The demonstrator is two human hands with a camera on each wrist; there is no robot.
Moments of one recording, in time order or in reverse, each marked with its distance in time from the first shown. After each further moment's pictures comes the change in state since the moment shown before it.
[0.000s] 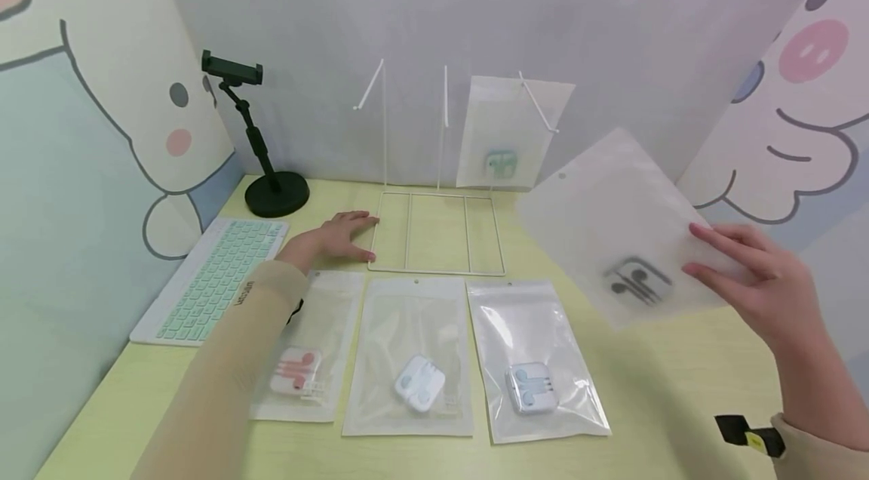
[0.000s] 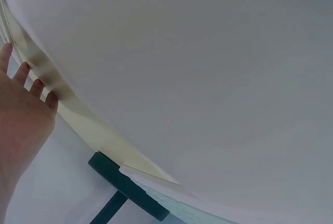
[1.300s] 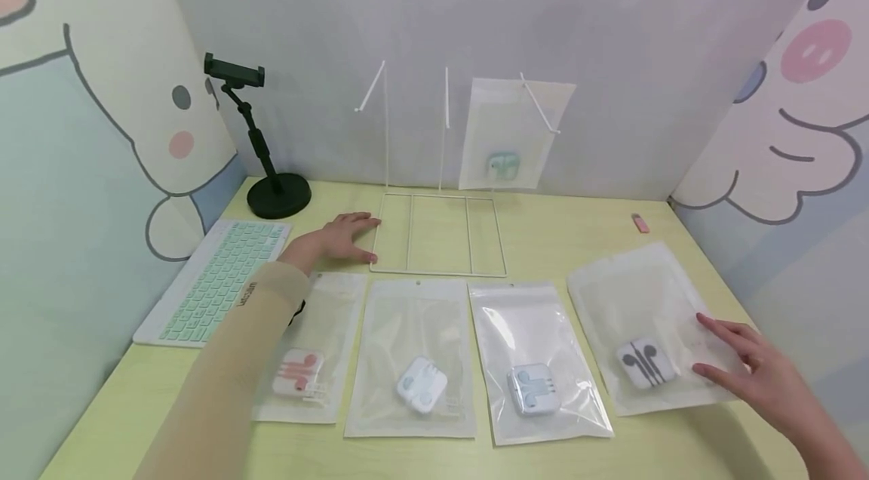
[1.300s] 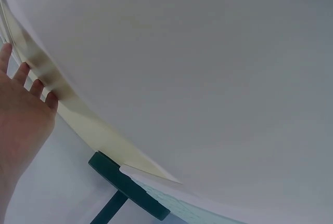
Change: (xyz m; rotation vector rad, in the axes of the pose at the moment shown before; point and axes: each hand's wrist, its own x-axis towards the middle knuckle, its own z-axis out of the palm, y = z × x) left_hand 0.001 0.000 -0.001 0.014 -0.014 -0.004; right_hand -0.132 0.032 -0.010 -0.088 -0.361 0.479
